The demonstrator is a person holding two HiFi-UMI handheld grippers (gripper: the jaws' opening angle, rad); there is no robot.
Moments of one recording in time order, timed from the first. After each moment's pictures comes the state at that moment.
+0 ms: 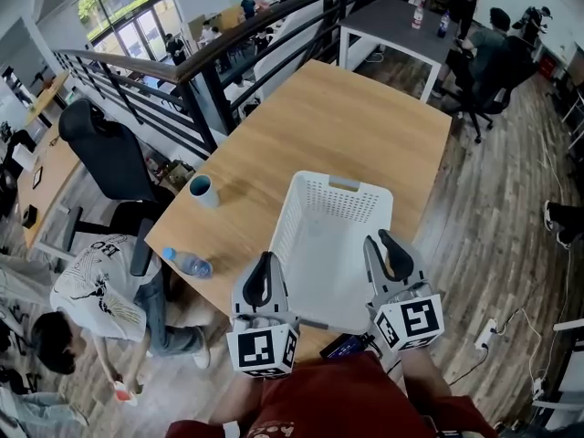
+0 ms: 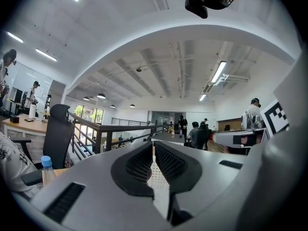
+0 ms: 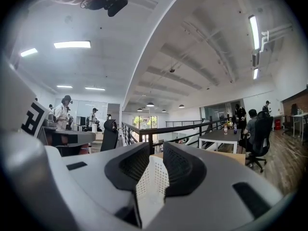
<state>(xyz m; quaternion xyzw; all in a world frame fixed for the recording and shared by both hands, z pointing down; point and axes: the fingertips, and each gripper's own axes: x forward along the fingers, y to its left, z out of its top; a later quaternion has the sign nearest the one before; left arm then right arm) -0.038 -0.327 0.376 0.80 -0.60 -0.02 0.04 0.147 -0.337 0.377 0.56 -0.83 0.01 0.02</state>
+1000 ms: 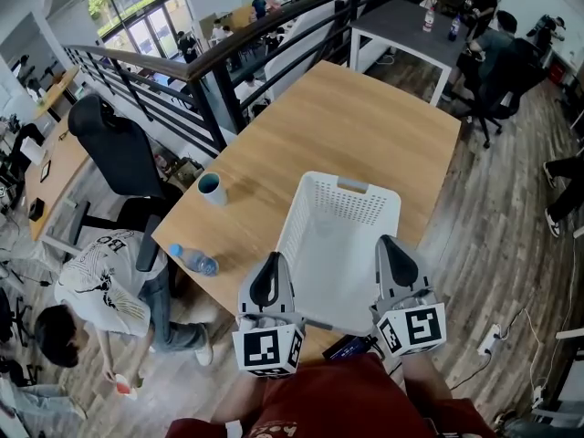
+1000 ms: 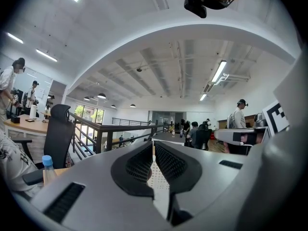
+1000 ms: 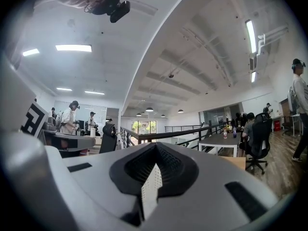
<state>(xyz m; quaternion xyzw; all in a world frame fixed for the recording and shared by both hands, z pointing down) -0.036 -0.327 0.379 0.80 -0.60 -0.01 0.04 0.147 -0.334 0.370 0.56 -0.83 -0.01 -0.01</state>
